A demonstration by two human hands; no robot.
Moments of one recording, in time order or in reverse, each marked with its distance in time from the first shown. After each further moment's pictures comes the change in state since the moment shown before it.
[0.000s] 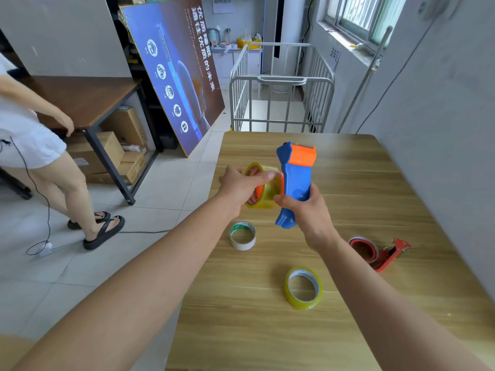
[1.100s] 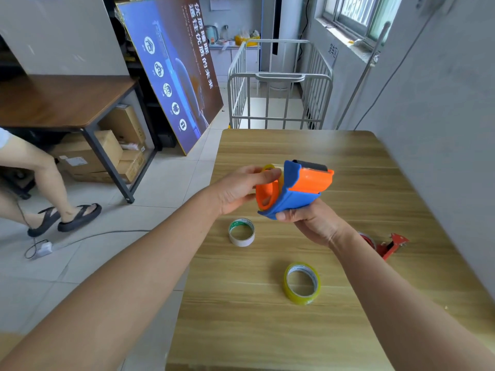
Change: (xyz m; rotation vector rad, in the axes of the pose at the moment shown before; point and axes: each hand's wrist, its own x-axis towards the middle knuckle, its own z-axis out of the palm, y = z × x) left_hand -0.006 0.003 -0.012 -0.038 -0.601 0.099; right_hand 0.009 0.011 -0.020 0.156 -0.541 -0.079
